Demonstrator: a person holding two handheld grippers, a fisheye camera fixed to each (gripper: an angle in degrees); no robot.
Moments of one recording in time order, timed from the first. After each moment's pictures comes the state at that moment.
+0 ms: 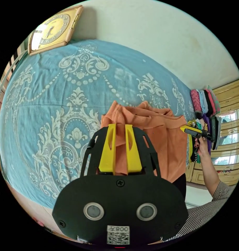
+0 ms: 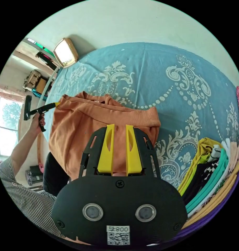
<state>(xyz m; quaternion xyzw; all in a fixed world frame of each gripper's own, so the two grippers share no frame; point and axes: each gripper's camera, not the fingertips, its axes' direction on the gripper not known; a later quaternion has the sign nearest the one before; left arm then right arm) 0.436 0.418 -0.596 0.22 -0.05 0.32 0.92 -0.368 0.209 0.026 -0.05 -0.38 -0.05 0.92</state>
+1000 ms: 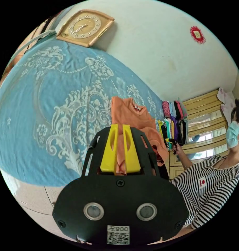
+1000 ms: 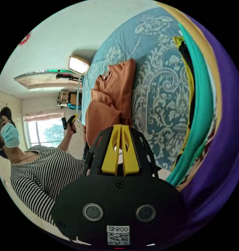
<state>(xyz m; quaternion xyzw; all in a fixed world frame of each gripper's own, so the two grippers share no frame) 0.391 0.584 -0.640 0.24 0.13 0.35 0.90 -0.292 0.363 -0.011 -0.09 -0.61 0.07 0.78</state>
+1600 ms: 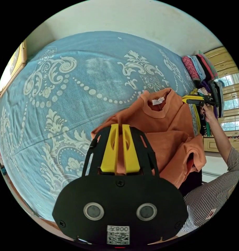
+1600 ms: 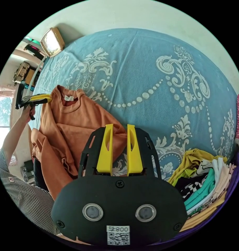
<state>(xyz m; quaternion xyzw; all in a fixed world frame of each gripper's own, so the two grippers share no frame) 0.643 0.588 -0.500 0.14 -0.11 0.45 0.87 -0.441 0.266 -0.086 -0.08 -0.35 -0.07 0.93</state>
